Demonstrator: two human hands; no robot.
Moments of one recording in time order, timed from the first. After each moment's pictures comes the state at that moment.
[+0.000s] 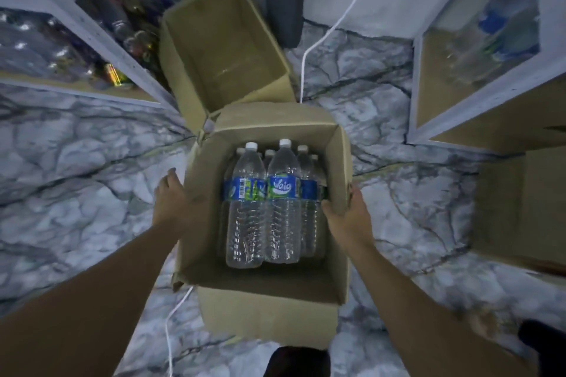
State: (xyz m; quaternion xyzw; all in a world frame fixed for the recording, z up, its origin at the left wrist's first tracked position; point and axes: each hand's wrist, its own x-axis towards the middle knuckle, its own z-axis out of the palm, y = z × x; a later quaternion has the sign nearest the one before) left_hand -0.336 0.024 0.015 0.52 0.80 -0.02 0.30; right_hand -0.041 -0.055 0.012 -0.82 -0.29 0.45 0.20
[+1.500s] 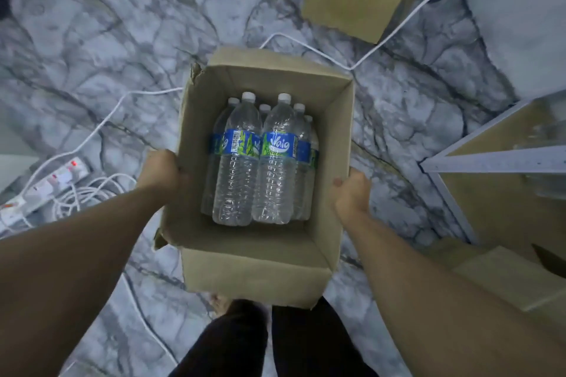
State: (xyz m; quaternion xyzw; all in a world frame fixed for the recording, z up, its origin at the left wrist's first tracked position) left_hand -0.166 -0.288 -0.002 0.23 0.92 -0.02 0.32; right_hand 0.096 -0.113 -0.024 -0.69 -0.62 0.36 -0.06
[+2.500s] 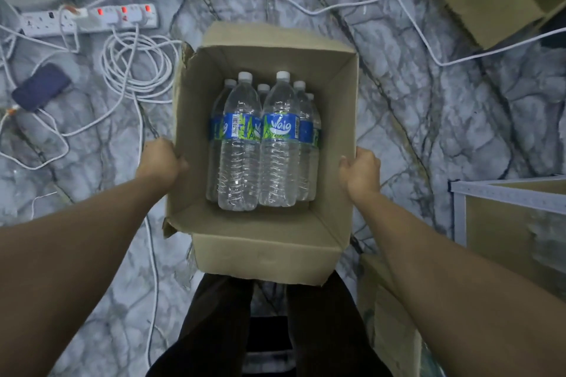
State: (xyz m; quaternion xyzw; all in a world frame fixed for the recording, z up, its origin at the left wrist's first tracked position) left_hand -0.031 -0.526 -0.014 -0.02 0.95 0.09 0.31; right_hand 0.111 -0.226 -0.027 -0.49 -0.79 0.33 -0.15
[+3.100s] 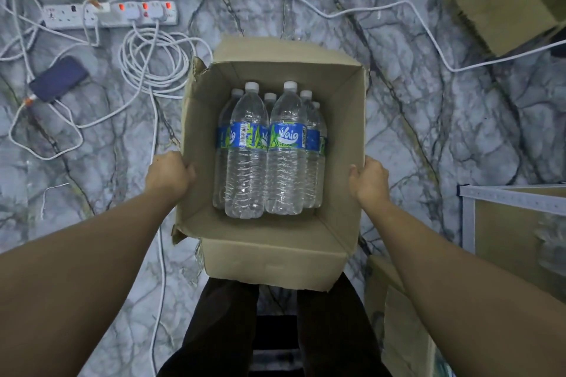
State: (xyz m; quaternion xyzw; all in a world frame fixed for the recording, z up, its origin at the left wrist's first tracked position) left_hand -0.005 -0.564 -0.028 -0.06 0.94 0.05 0.33; right_hand 0.124 -0.249 -0.023 -0.48 -0.79 0.32 -0.20
